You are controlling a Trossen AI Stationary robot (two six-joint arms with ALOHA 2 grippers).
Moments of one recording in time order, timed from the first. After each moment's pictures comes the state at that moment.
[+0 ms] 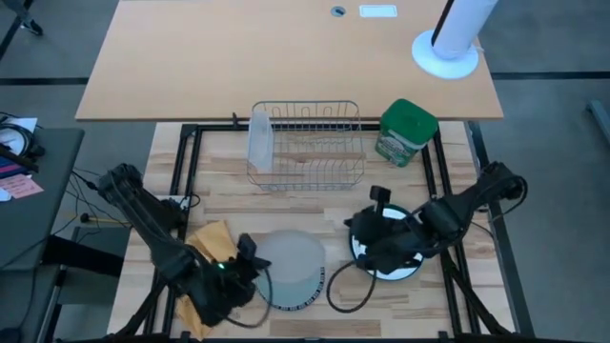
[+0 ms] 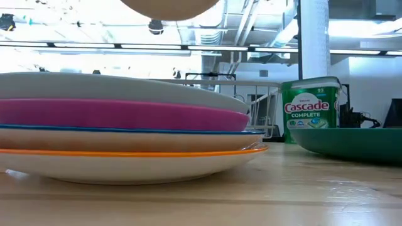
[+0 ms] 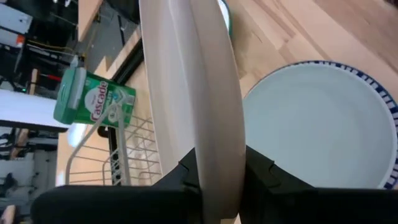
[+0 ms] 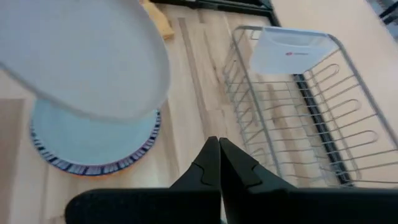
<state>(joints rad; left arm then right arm) -0.80 1.53 1.44 -0.84 -0.84 0.12 0.54 1.62 1.81 -1.21 0.72 0.43</state>
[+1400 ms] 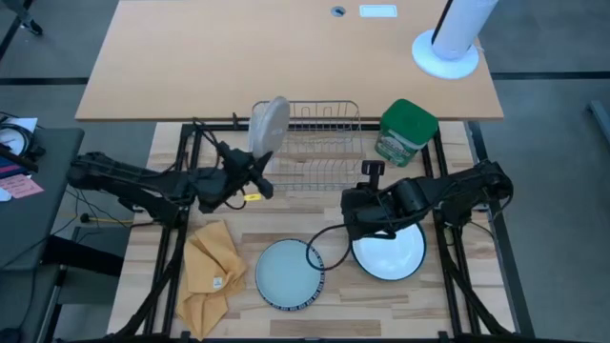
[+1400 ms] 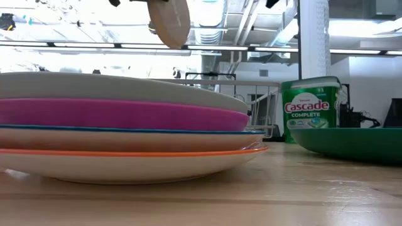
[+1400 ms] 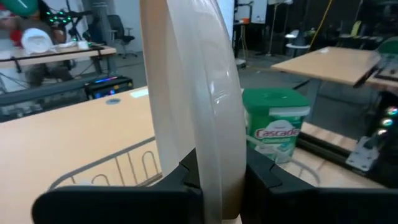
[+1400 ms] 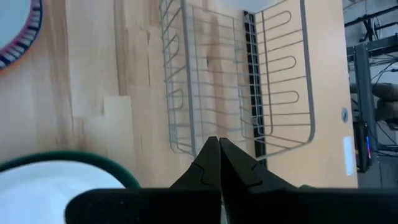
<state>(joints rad) -0.17 1.13 0.96 0.08 -1.03 -0.12 0.34 1.68 1.81 -1.48 0.73 0.21</state>
